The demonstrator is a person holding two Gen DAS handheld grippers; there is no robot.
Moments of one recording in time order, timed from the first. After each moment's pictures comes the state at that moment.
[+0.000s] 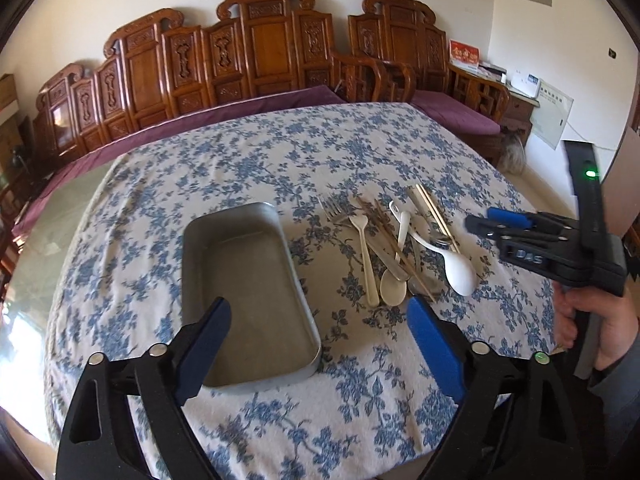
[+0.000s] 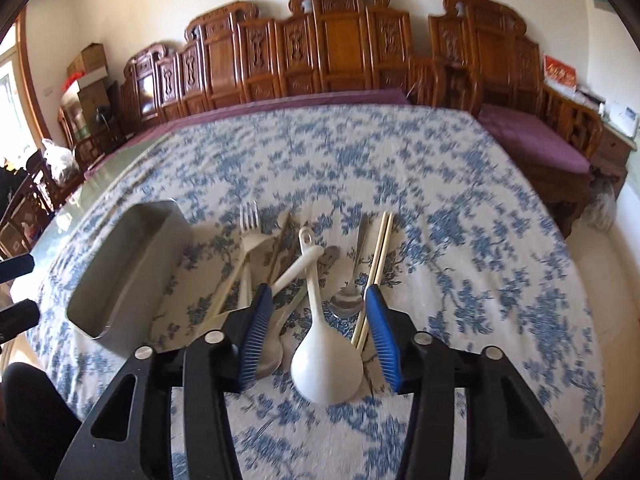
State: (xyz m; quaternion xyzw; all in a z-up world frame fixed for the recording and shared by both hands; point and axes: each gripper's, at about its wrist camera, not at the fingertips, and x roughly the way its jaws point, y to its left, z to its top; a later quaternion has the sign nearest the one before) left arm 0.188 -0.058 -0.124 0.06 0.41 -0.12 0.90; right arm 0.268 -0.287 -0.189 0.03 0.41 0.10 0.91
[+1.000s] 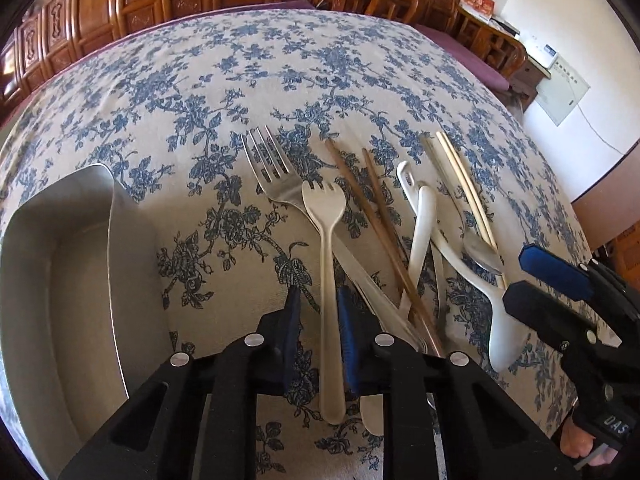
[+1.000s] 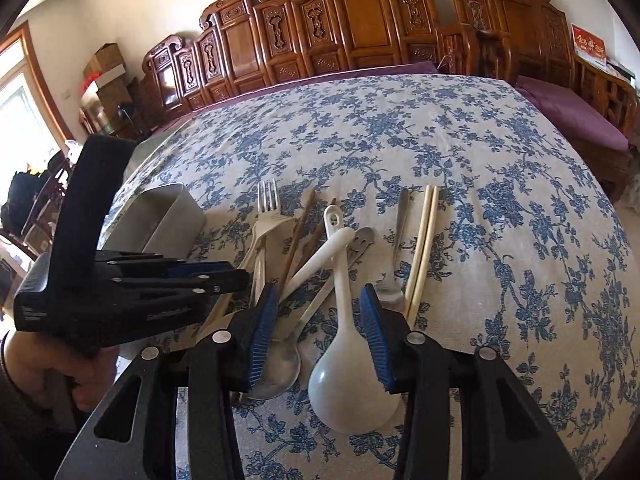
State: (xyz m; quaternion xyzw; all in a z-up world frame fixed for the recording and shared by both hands) left arm 0.327 -0.122 -0.240 0.01 0.54 -0.16 0.83; right arm 0.287 -0.278 -0.218 0.07 0.42 0.17 0.89
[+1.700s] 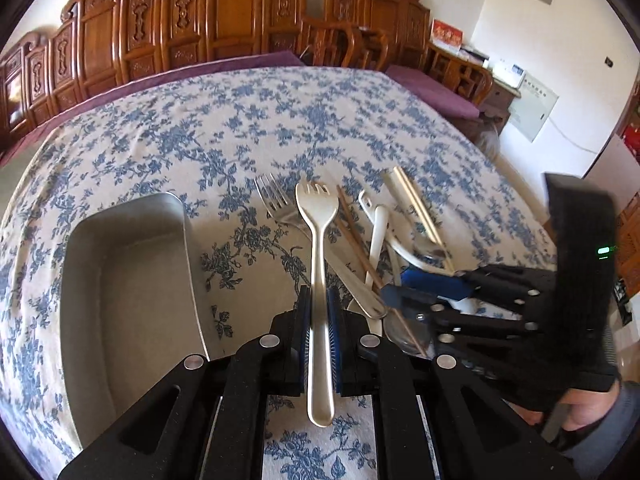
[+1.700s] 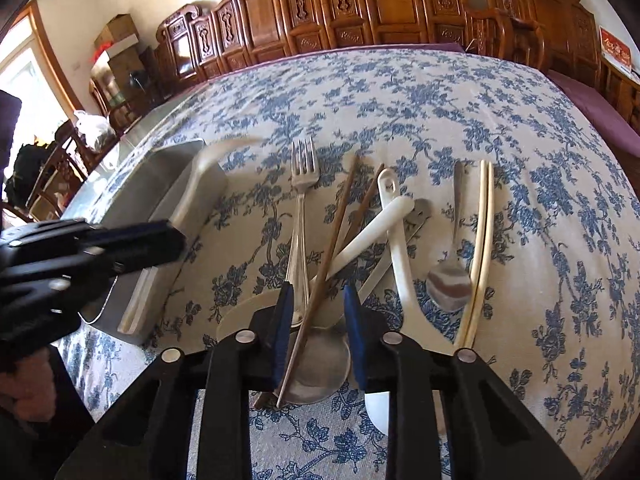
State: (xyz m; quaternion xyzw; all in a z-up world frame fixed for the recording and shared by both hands) left arm 0.269 -0.095 -0.181 0.02 0.45 -0.19 0.87; right arm 0.292 -0.237 -0.242 0.04 0.46 0.19 0.86
